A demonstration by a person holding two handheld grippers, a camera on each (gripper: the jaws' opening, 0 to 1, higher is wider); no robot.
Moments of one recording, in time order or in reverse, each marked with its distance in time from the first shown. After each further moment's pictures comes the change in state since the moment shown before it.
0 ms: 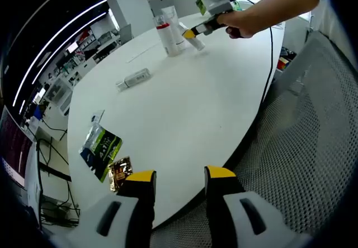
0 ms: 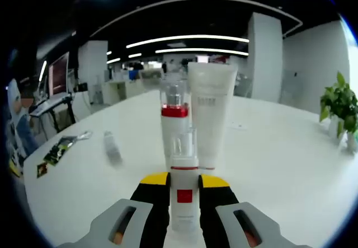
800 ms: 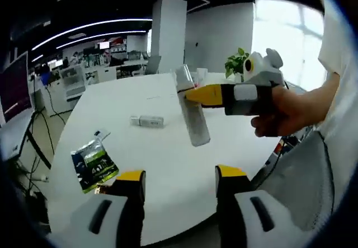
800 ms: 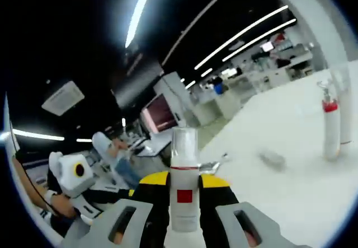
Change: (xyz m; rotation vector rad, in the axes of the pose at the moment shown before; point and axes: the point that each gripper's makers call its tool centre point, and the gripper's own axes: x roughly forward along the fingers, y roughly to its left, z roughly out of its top) left arm -0.039 0.019 0.105 -0.495 -0.492 -0.049; right arm -0.102 0.241 0.052 0.303 -0.043 0.792
